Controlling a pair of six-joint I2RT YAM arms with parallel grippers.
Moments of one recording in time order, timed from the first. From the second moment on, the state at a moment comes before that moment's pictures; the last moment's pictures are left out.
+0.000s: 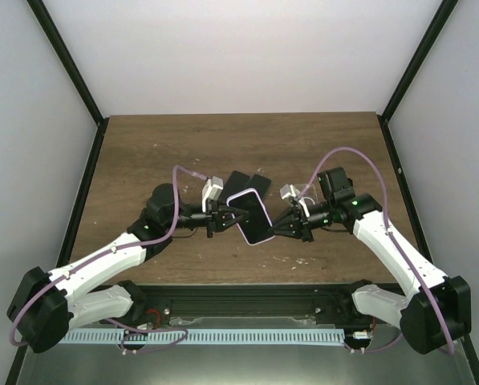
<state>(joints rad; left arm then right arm) -0.72 1.08 0.62 0.42 0.77 -0.48 0.36 1.10 0.85 -0.73 -1.22 -0.52</state>
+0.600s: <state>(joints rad) -0.70 1.08 0.62 0.33 0.90 -0.48 0.45 1.10 0.94 -0.99 -0.99 -0.88</state>
